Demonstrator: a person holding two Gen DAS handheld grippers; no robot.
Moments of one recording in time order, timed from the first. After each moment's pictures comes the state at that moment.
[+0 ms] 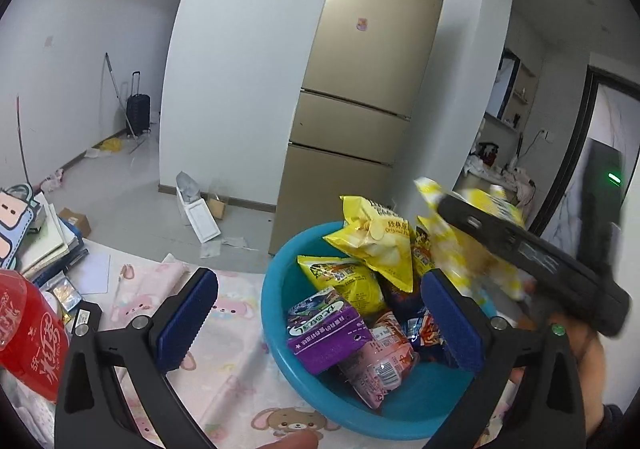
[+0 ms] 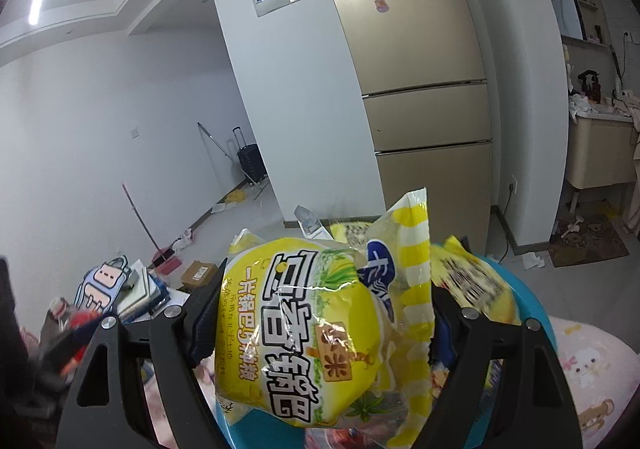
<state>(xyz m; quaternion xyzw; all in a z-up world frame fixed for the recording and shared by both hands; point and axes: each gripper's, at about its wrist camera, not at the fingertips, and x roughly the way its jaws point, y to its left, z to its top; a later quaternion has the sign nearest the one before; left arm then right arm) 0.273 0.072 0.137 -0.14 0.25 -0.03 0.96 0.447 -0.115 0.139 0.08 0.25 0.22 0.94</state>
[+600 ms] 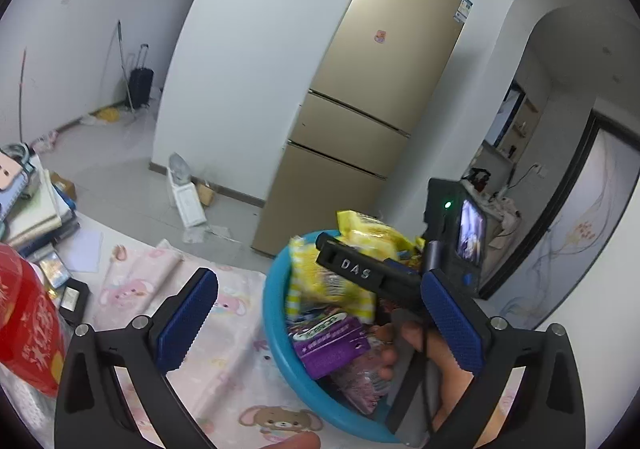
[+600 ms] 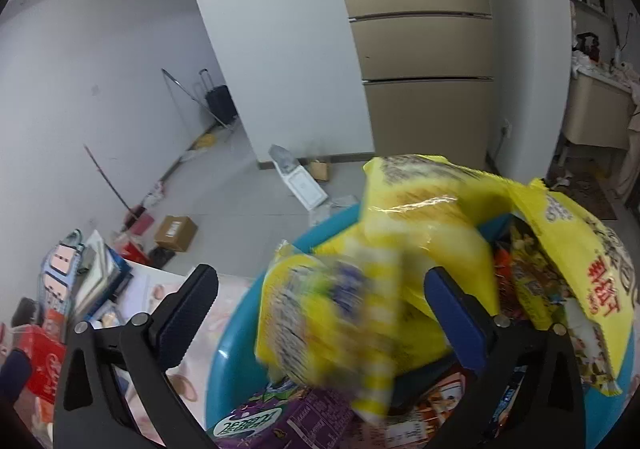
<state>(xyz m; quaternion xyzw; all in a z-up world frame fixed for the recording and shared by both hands) 0.269 0.102 0.139 -0.21 0.24 -0.04 0.95 0.513 -0.033 0.073 0.05 0.37 0.17 0.91</state>
